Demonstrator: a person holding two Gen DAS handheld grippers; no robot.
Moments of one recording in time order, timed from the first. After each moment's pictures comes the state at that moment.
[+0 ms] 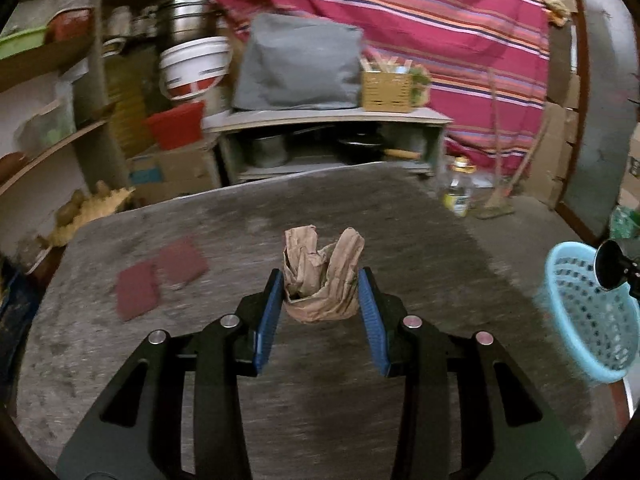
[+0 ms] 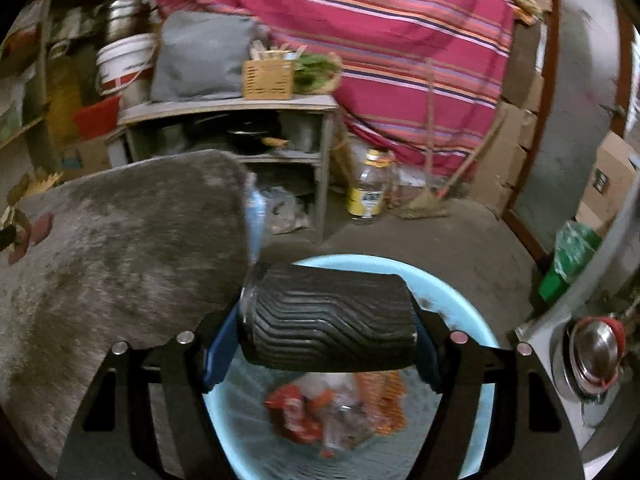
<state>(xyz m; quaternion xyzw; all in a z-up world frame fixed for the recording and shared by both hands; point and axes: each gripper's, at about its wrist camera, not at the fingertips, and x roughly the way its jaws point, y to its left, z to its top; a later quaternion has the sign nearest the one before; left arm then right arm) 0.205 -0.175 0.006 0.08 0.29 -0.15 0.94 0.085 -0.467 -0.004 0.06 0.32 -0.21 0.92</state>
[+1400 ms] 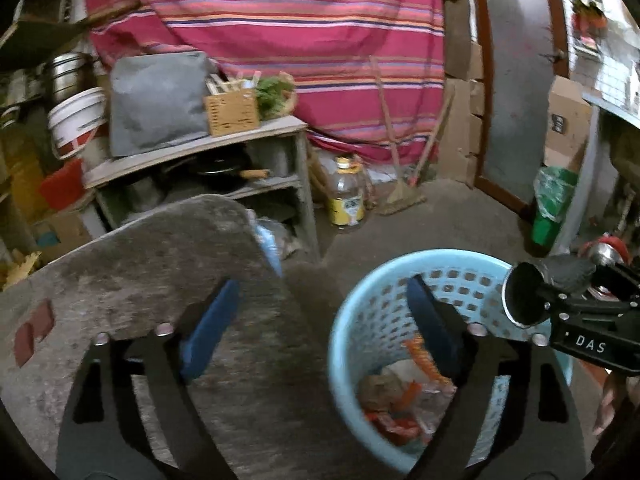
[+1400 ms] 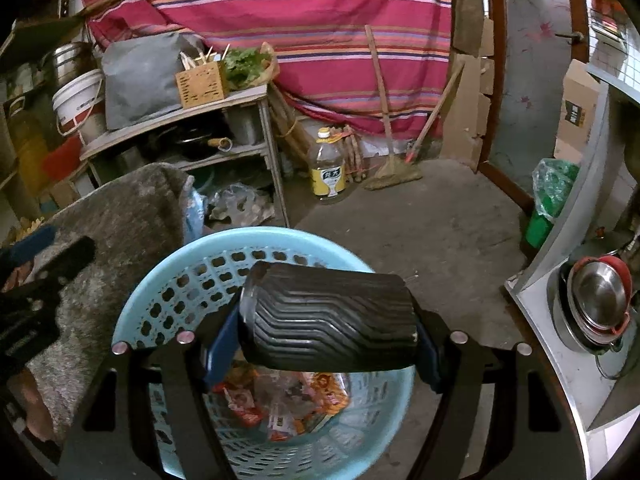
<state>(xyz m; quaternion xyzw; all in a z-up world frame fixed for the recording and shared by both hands) 0.139 -0.379 -0.002 0.12 0.26 -0.27 0.92 0.047 -0.550 -0.030 0.13 0.34 -0.23 0.90</state>
